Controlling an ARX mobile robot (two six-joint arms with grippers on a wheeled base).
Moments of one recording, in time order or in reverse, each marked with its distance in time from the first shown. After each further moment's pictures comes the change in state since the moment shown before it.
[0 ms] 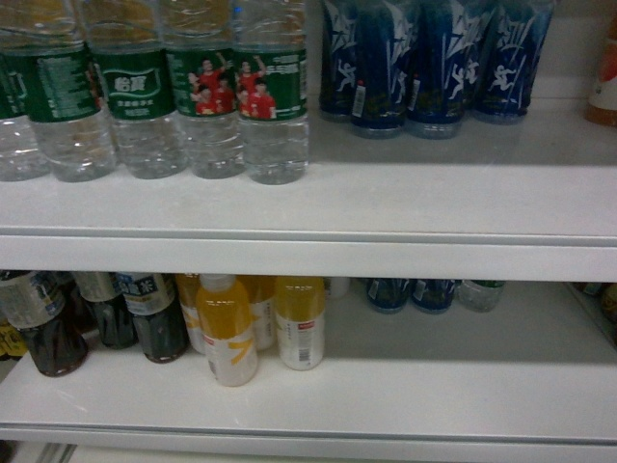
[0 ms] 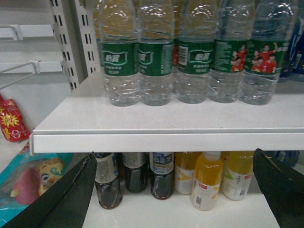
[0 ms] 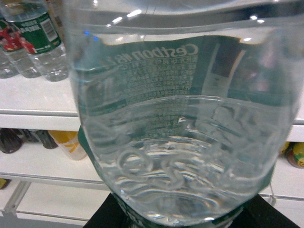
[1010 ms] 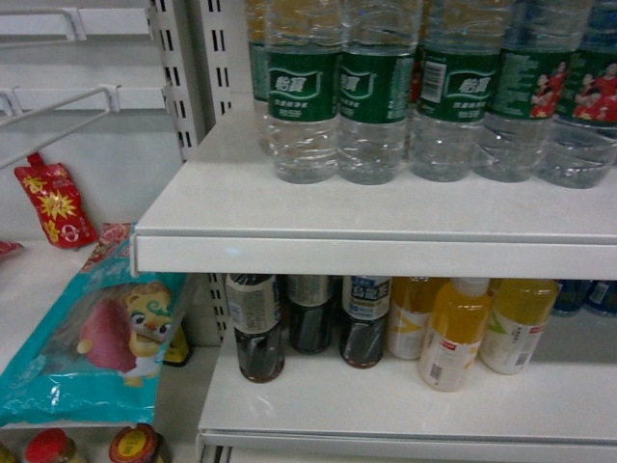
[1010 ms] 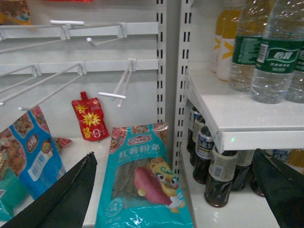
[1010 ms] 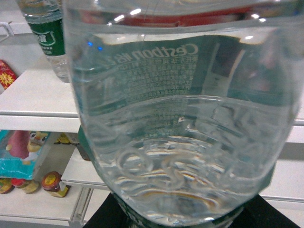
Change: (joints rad) left arm 0.000 0.000 0.000 0.000 0.000 0.000; right arm 0.000 -0.001 0.000 0.006 0.001 0.000
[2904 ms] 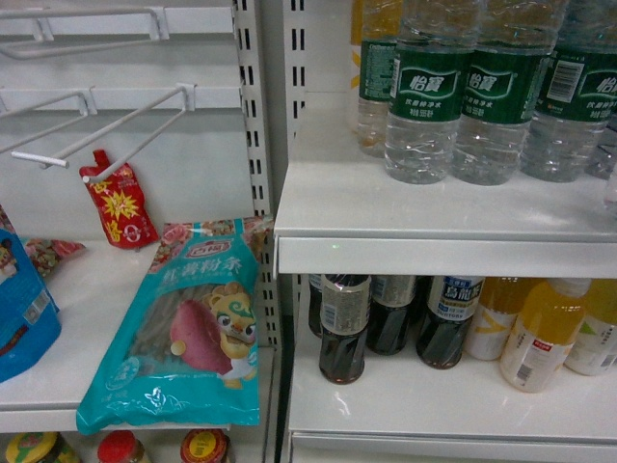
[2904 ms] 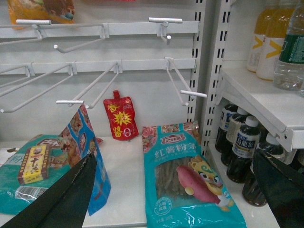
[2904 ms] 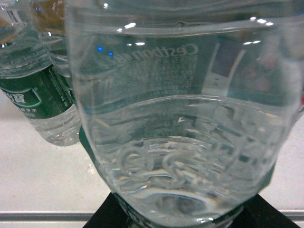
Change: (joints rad) left arm 0.000 0.000 0.000 -0.001 0.000 0.000; right arm -0.056 0.734 0.304 0.406 0.065 -0.014
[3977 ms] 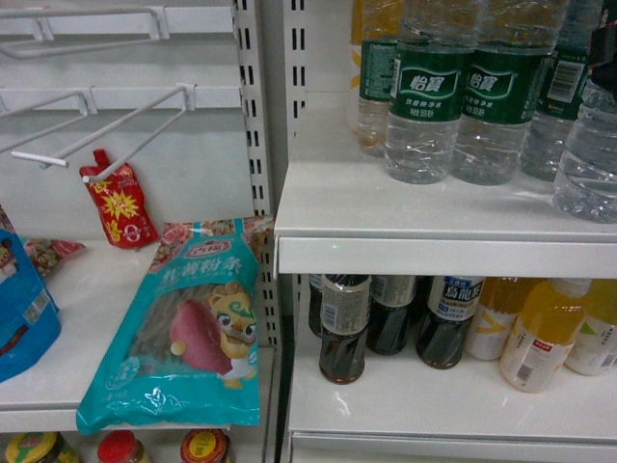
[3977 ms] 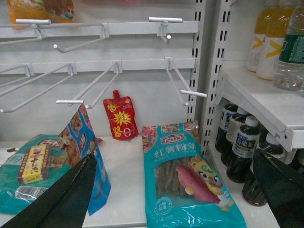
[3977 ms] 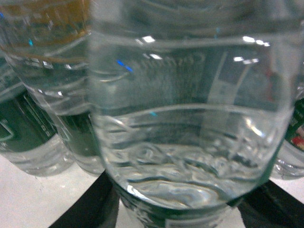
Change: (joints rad) left arm 0.000 0.000 0.000 0.000 0.000 0.000; right arm 0.028 0.247 0.192 0.006 0.053 -0.045
